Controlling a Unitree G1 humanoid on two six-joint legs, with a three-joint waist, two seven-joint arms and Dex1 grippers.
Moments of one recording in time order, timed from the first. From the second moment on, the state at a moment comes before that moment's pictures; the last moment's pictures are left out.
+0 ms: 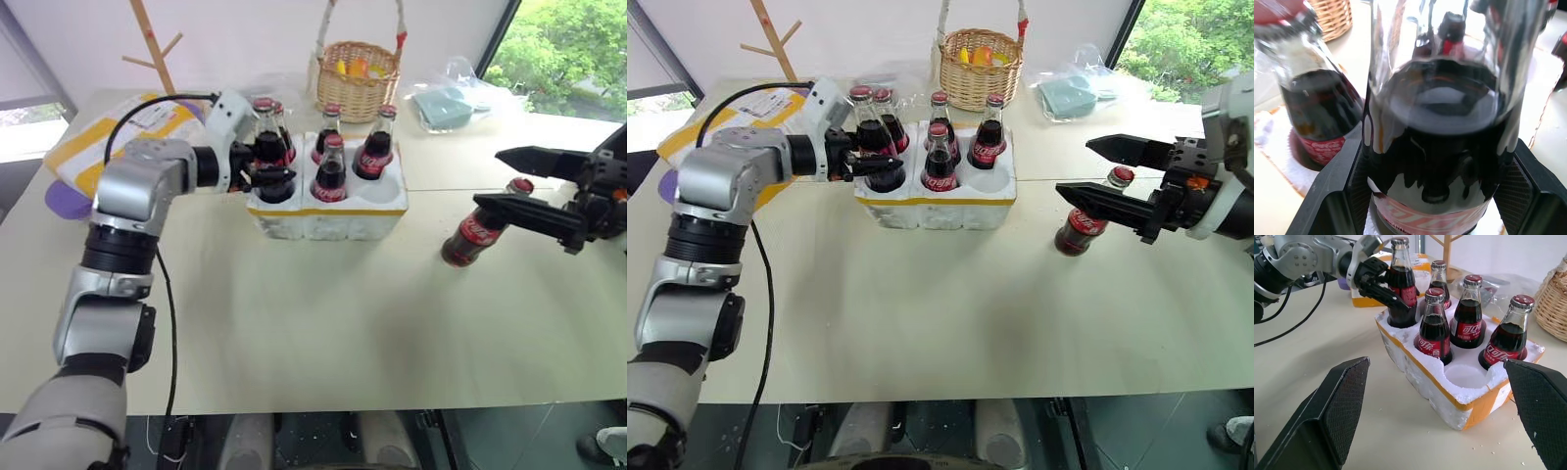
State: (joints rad) left arm -0.99 0.55 -0.11 0.27 -0.27 0.74 -0.92; right arm -0.32 -1.11 -0.56 -0.37 1.08 0.91 0.85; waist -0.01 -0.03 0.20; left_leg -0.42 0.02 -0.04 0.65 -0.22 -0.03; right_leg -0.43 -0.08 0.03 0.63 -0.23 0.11
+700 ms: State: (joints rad) left arm -0.94 0.77 0.10 0.12 -0.62 0.82 -1.31; right arm -0.22 -1.11 -0.66 -0.37 1.06 0.93 0.87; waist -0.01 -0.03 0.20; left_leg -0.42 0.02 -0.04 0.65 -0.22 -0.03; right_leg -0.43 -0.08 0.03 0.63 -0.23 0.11
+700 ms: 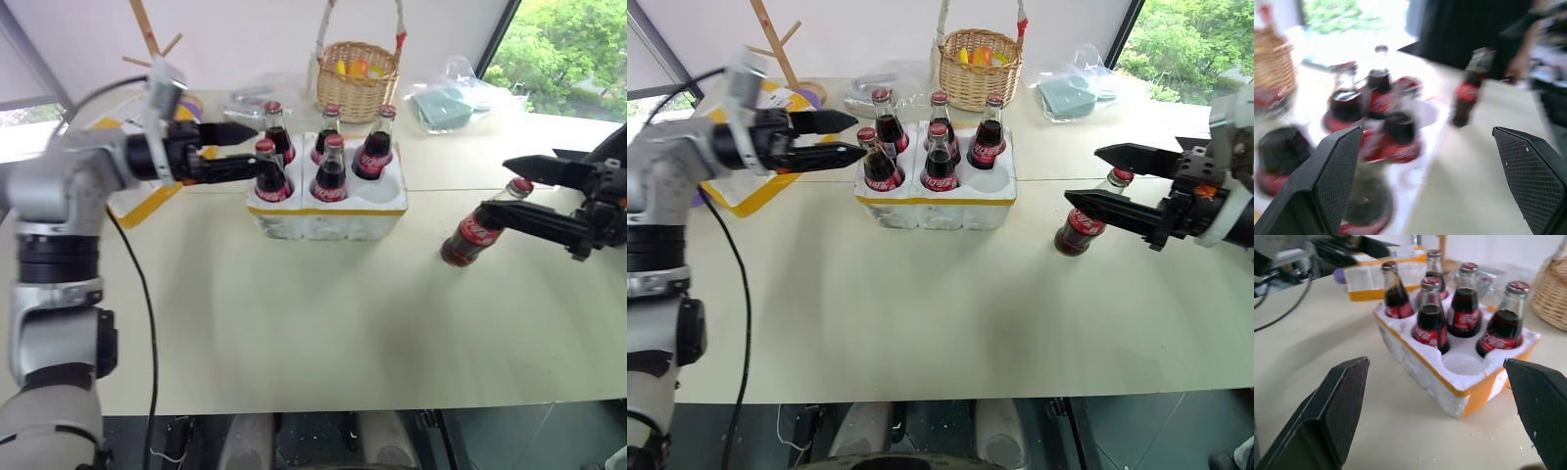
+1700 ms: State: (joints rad) left arm -0.84 0.69 -0.08 -0.01 -0.56 0.71 -1.30; right arm -0.01 -0.61 -0.59 -0.36 0.71 0.77 0.44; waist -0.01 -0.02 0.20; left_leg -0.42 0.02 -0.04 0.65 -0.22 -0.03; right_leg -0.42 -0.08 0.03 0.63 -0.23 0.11
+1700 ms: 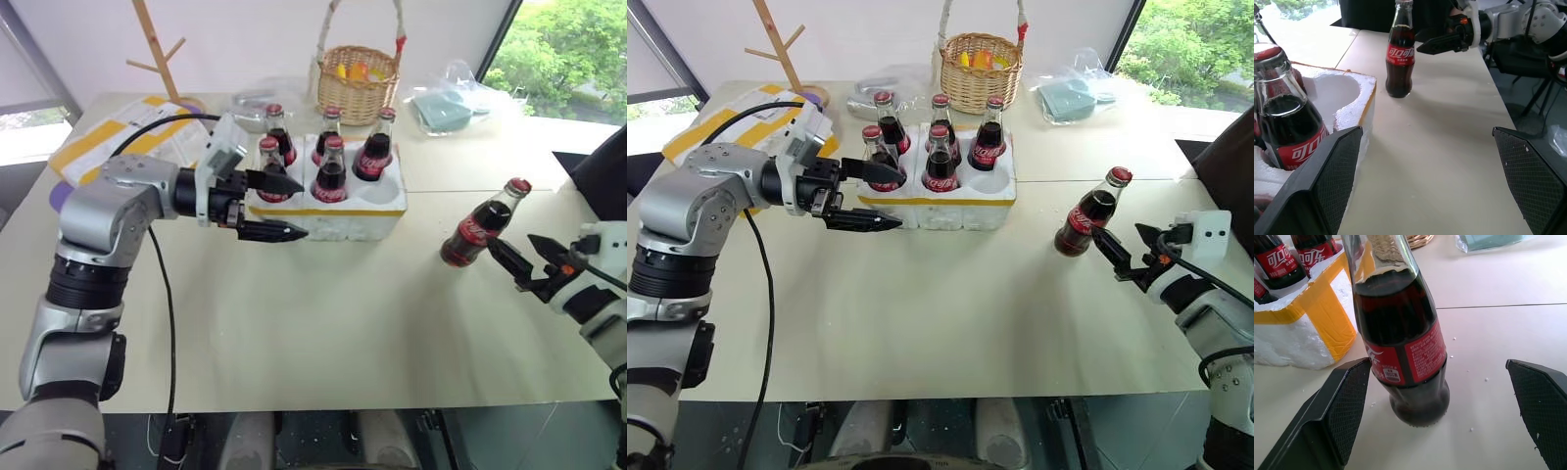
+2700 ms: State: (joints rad) left arm -0.85 0.69 -0.08 -0.04 -0.56 0.72 -1.24; right arm -0.22 -0.58 -0.40 -0.05 0.61 0.60 0.52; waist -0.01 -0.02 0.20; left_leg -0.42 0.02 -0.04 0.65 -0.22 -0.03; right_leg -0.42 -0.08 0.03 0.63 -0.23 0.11
